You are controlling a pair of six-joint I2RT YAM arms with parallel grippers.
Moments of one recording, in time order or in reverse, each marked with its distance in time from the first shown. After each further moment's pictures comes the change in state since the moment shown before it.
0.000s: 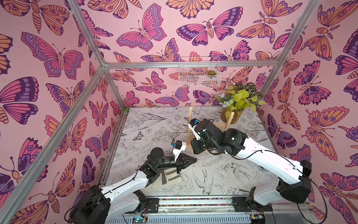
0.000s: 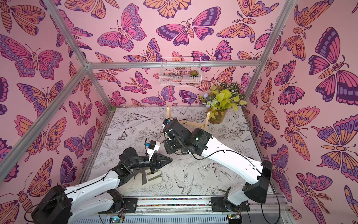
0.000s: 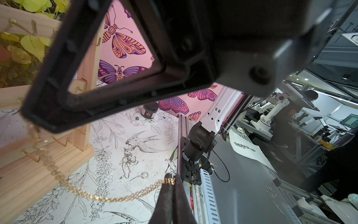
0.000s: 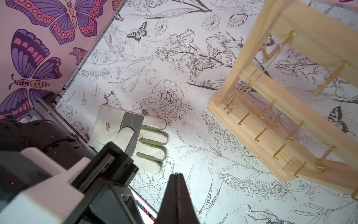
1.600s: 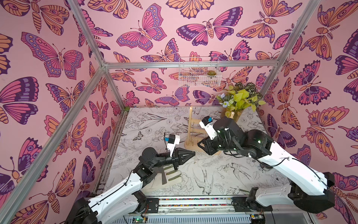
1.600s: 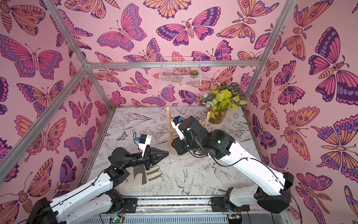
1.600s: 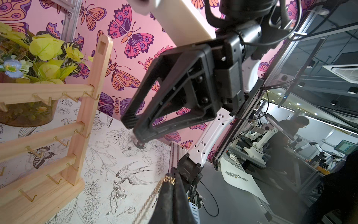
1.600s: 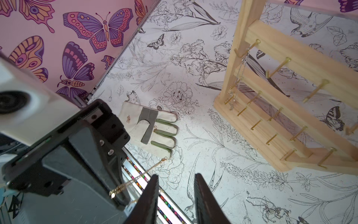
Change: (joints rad) left arm 0.000 -0.138 0.098 -0.030 -0.068 -0.168; right arm -0.041 -0.203 -0.017 -0.068 -0.098 -0.032
